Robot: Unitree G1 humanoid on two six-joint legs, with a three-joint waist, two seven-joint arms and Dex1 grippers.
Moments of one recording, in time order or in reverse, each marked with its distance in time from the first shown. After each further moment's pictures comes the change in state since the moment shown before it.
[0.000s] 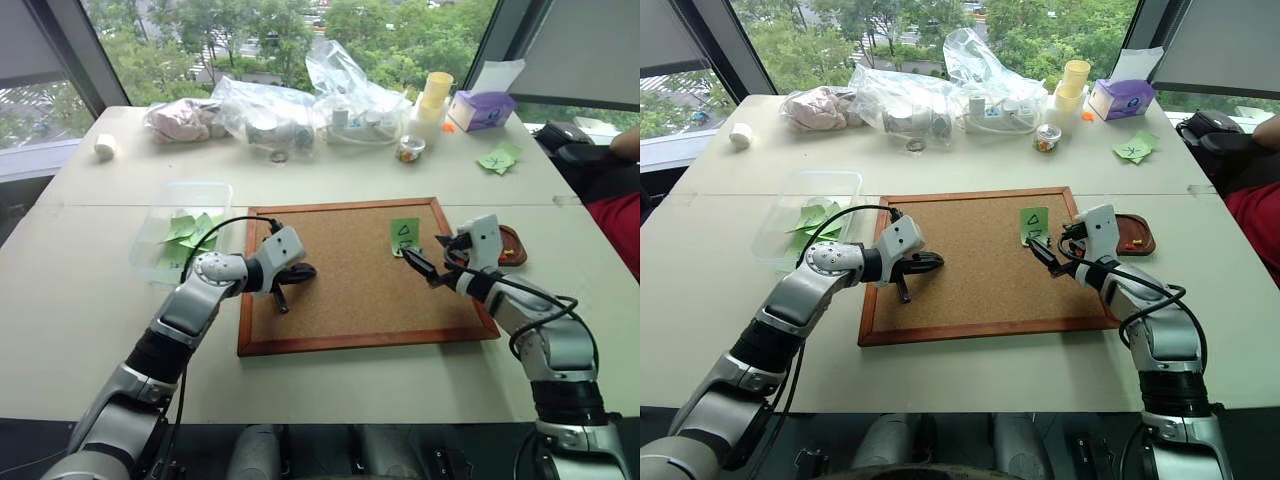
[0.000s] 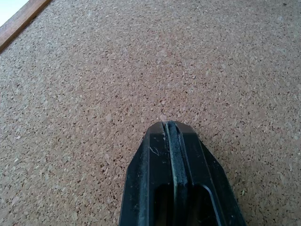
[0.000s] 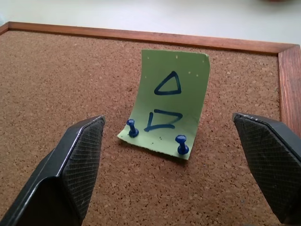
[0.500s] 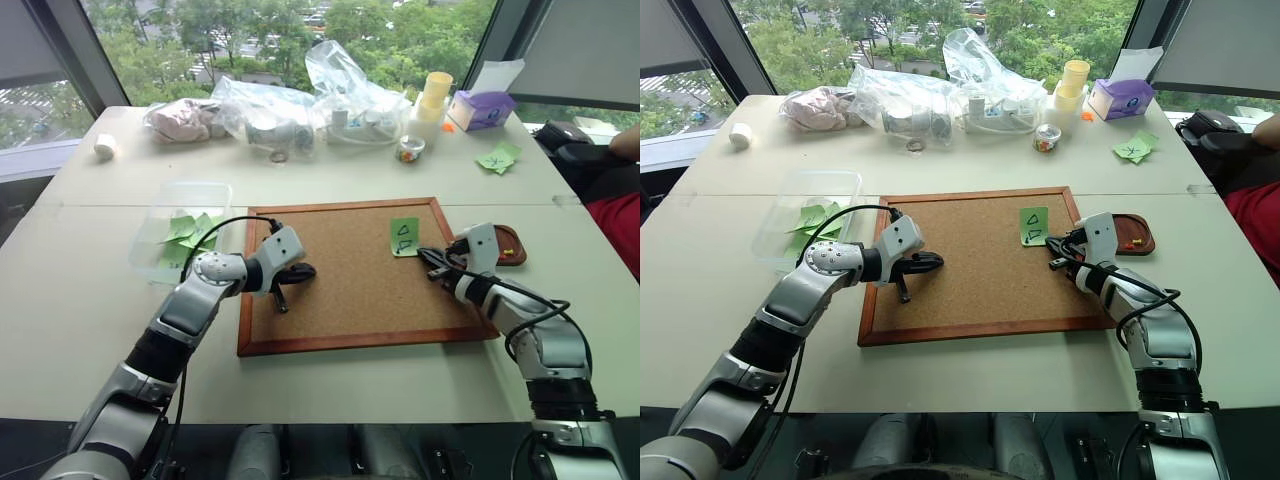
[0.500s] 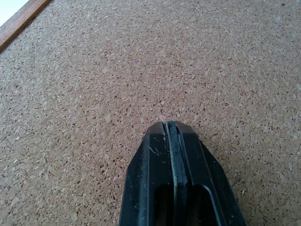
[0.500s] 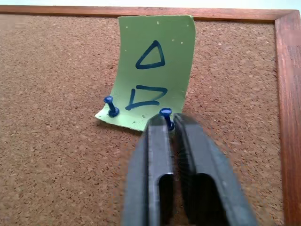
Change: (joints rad) left arm 0.002 -0.004 0.001 -0.002 0.000 0.001 0.002; right arm -0.023 0.019 0.000 0.085 -0.026 -0.031 0.002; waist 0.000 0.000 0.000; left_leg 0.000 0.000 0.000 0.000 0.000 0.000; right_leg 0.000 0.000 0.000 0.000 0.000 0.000
